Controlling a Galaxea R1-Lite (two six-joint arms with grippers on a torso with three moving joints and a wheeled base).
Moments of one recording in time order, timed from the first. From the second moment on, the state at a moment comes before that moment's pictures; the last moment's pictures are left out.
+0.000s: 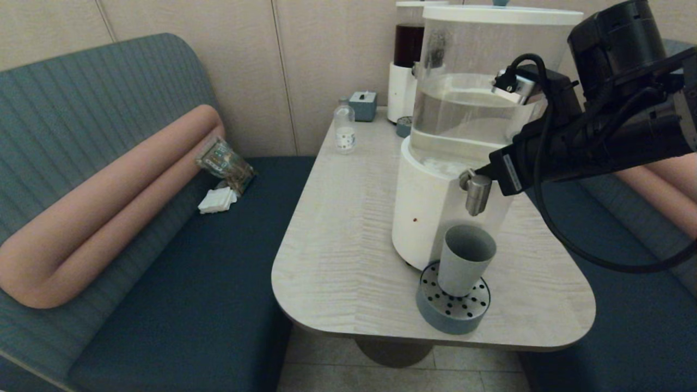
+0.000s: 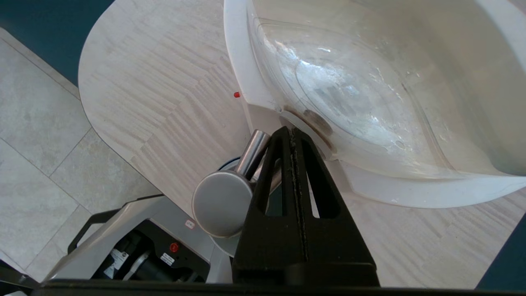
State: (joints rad) left arm 0.00 0.00 0.00 0.04 0.00 0.06; right arm 0.44 1.75 -1.70 0.53 0.08 -0.10
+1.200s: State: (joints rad) left arm 0.00 0.00 0.00 0.04 0.00 0.06; right arm 0.44 1.75 -1.70 0.49 0.13 -0.13
